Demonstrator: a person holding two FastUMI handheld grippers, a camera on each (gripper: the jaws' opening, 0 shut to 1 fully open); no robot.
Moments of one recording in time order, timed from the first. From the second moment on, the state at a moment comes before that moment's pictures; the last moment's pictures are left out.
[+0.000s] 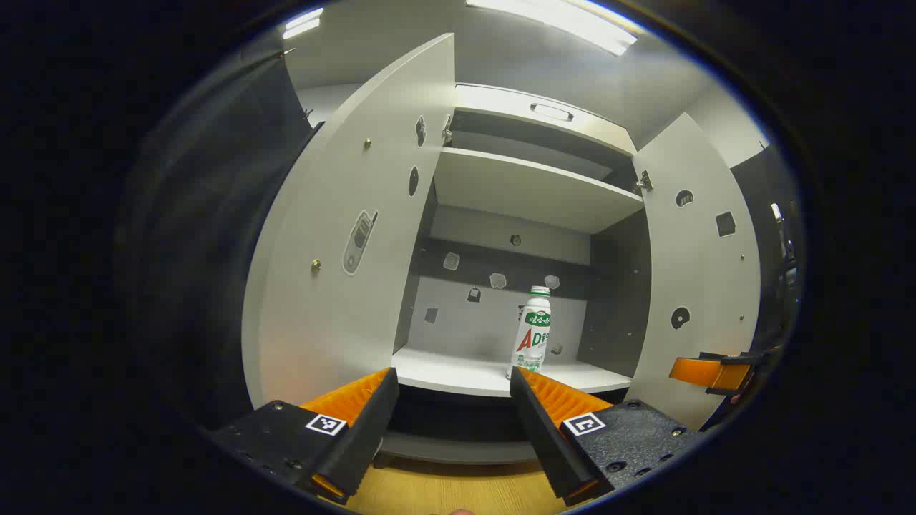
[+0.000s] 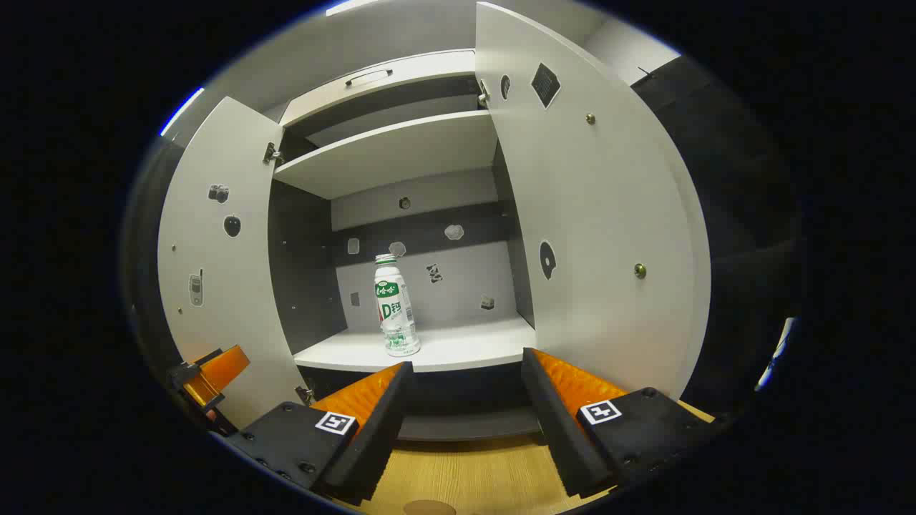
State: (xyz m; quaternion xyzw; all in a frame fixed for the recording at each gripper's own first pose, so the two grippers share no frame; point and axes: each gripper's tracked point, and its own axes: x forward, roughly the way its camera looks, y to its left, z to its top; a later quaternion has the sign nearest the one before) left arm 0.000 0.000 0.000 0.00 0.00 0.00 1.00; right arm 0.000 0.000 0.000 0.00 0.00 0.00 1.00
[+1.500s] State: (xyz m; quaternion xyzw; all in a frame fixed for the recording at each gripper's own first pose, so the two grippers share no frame) left arm 0.008 0.001 -0.002 0.01 0.01 0.00 1.00; right arm 0.000 0.013 -0.014 0.00 0.01 0.02 1.00
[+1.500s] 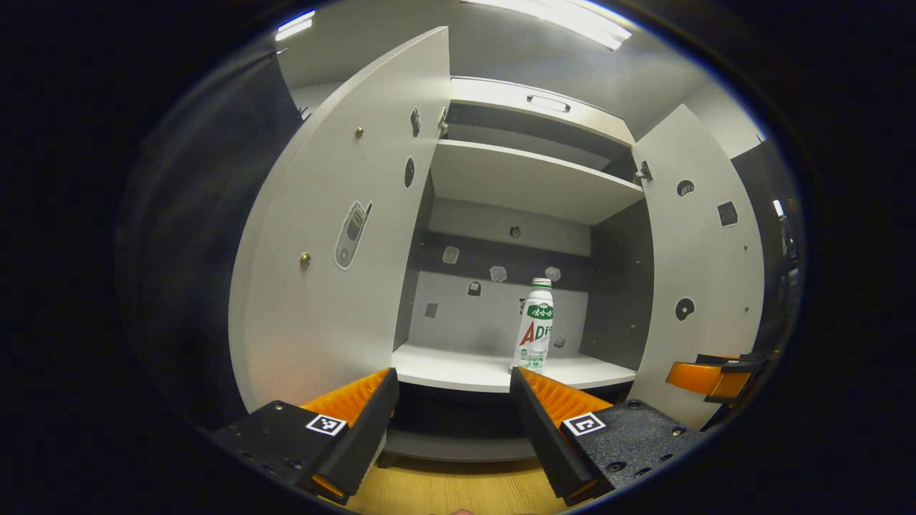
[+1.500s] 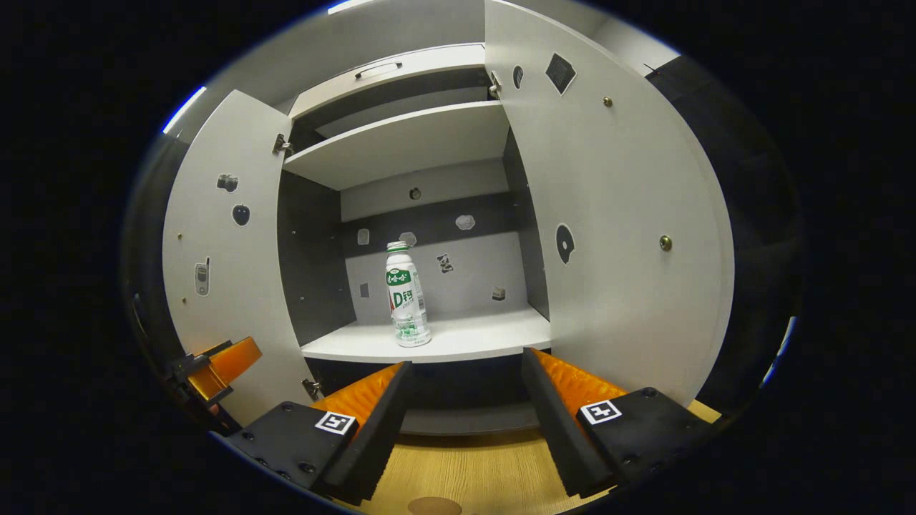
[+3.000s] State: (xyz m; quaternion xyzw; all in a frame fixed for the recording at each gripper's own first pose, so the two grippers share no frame) left arm 0.272 -0.159 -0.041 0.04 0.06 -0.14 0.99; right arm -0.032 -0.030 -0.020 0.02 0.02 0.01 1.00
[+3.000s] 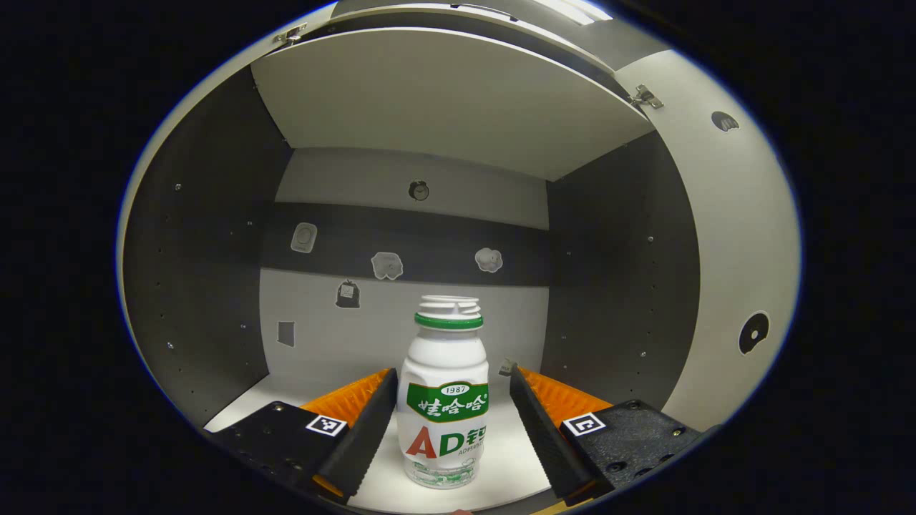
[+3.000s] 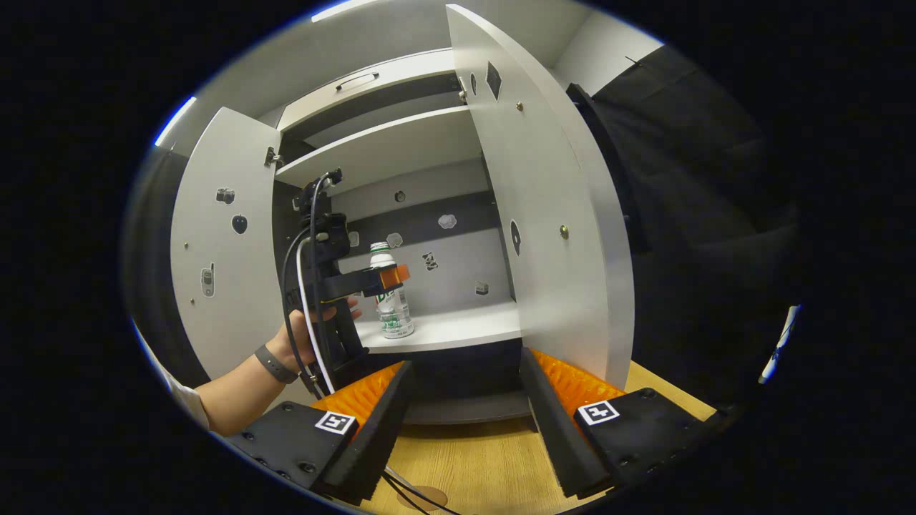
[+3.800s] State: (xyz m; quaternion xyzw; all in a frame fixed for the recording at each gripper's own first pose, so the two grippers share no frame) left arm 0.199 -0.124 0.015 0.04 0.01 -0.13 0.99; right arm -0.044 -0.017 -0.017 0.00 0.02 0.03 1.00
